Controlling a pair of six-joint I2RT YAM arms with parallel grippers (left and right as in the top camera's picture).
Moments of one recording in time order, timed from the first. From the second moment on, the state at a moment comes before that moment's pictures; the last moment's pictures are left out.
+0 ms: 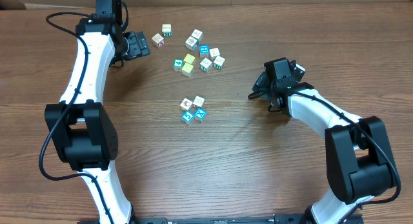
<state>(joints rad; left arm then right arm) 0.01 2.13 1.91 -0.97 -0.03 -0.31 0.26 1.84 1.05 -0.32 0.24 0.80</state>
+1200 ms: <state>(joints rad) 0.01 1.98 1.90 -0.97 -0.03 -0.31 0.26 1.84 1.05 -0.32 0.24 0.80</state>
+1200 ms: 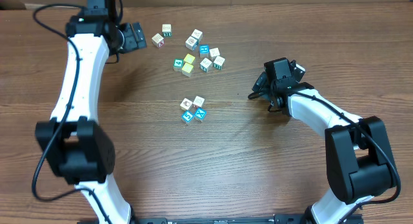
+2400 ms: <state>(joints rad) 0.01 1.41 1.47 -0.97 -0.03 -0.31 0.26 1.84 1.05 -0.32 0.24 0.80</state>
